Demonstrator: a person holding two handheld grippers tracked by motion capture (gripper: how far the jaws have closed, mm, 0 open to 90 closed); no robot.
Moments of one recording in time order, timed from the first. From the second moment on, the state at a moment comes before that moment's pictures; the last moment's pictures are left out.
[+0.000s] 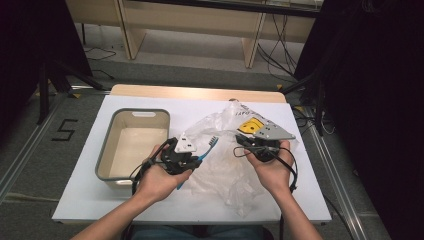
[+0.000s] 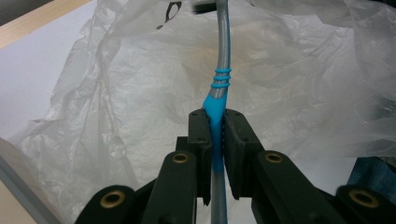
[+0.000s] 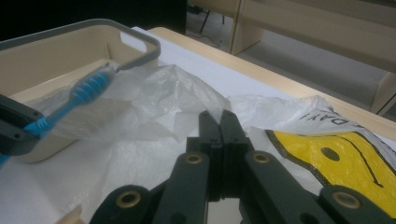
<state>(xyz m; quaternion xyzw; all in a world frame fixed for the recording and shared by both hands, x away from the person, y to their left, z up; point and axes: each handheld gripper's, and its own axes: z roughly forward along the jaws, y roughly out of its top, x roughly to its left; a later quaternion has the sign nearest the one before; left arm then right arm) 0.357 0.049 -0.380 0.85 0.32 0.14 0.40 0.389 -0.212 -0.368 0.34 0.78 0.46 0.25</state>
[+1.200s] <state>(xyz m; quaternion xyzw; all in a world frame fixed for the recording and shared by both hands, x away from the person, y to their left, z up) 0.372 0.015 -0.407 0.87 0.31 0.13 0.35 0.387 -0.210 -0.365 0.34 0.78 0.47 0.25</state>
